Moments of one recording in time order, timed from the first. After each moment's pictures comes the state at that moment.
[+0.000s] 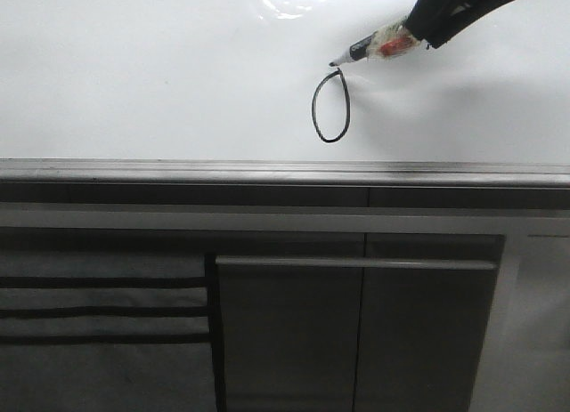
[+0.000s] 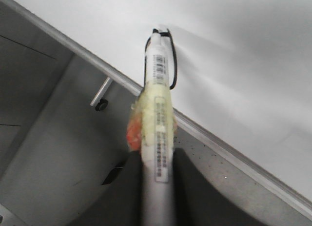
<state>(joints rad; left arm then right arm) -0.48 0.76 -0.68 -0.08 0.50 0.12 0.16 1.60 -1.47 0.61 1.10 -0.57</state>
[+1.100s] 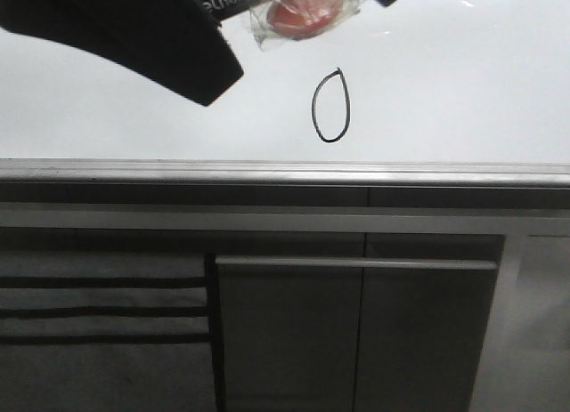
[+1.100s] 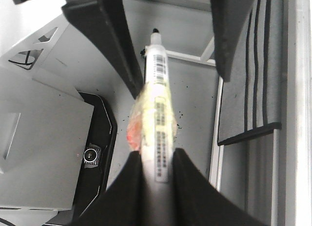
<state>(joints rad) -0.85 1.18 -0.99 -0.20 0.66 0.64 0.50 1.34 -1.30 0.64 1.24 -1.41</state>
